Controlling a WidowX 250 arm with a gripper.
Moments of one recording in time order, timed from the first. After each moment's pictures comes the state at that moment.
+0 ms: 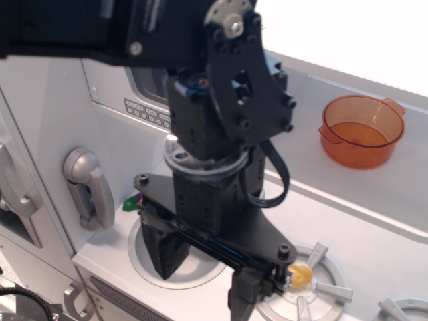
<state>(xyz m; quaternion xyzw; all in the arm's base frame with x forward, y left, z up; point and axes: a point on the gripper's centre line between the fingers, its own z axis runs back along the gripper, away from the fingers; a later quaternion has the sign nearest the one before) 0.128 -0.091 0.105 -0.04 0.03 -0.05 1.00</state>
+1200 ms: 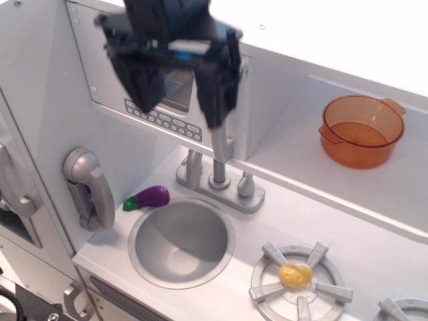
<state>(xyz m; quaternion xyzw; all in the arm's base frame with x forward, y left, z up) 0.211 -0.027 0.170 -0.07 -0.06 0.01 1.00</state>
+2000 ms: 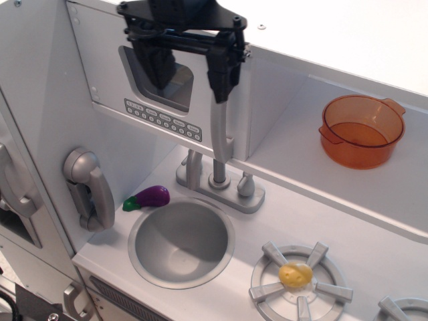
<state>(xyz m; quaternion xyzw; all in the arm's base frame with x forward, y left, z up) 0.261 0.004 0.142 -0.04 -0.10 0.04 0.99</state>
